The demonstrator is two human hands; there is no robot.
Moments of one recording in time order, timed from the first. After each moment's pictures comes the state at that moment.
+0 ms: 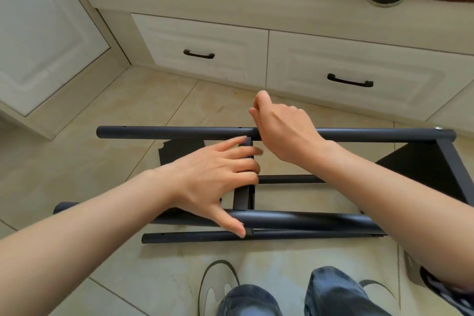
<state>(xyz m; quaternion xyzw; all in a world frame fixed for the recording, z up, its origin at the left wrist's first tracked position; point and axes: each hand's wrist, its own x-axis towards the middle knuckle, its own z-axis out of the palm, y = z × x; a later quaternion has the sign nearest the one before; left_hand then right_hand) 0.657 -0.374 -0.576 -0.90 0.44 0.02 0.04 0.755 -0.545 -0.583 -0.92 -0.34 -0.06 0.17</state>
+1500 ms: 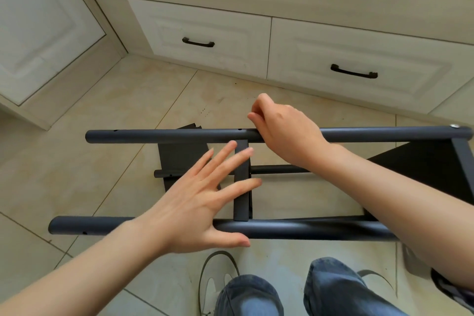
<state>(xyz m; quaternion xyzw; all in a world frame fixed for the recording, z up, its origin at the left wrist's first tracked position) 0.591 -0.374 -0.600 -0.96 0.25 0.02 -0.07 0.745 -0.550 -0.595 -0.90 -0.36 -0.04 0.24</state>
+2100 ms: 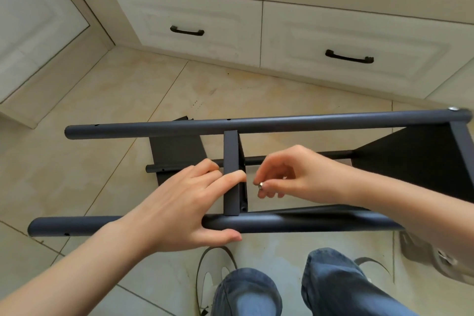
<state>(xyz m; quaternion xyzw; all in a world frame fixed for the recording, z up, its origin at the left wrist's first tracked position) 0.590 -0.374 -0.596 -0.96 0.25 0.04 -0.11 0.695 -0.605 -0.593 -0.78 -0.33 0.36 0.40</state>
